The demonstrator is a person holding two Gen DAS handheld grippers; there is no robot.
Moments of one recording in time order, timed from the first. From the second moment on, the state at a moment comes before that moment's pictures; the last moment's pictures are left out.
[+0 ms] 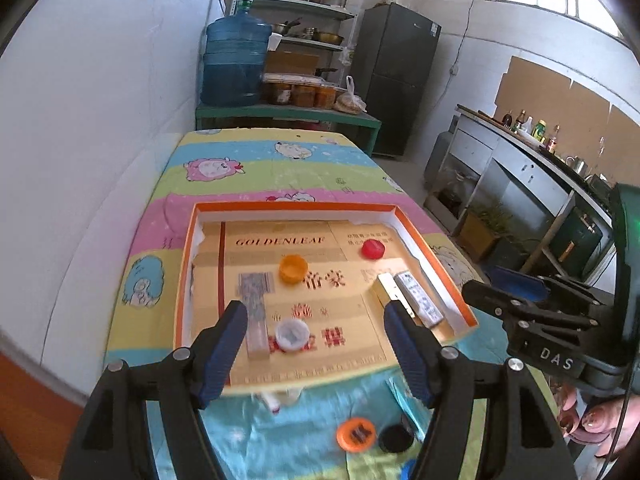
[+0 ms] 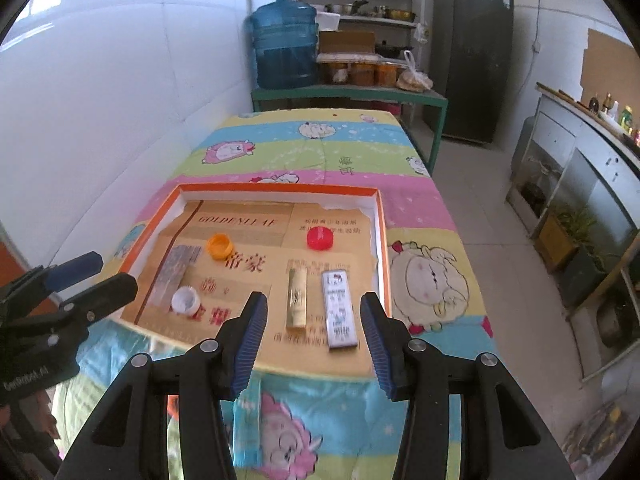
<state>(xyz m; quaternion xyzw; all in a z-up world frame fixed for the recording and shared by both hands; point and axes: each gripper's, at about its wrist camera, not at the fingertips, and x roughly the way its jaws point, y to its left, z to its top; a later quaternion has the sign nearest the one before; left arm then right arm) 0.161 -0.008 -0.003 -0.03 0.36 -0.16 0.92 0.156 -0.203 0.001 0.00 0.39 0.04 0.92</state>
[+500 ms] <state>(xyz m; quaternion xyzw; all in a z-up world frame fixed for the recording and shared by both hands) 0.100 0.005 -0.018 -0.03 0.35 -0.11 0.93 0.105 -0.185 -0.048 0.00 0.42 0.06 0.91</state>
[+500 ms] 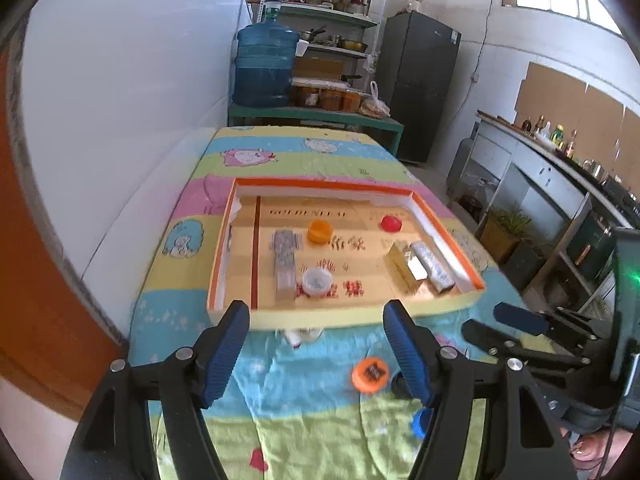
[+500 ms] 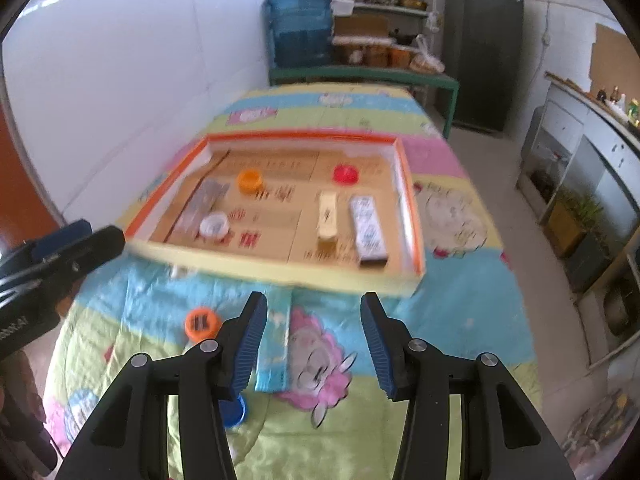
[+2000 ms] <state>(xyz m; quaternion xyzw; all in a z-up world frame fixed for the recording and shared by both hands) 0.110 -0.043 -0.095 0.02 0.44 -0.15 0.89 0.107 -0.192 -0.090 0.00 0.45 0.07 0.89</state>
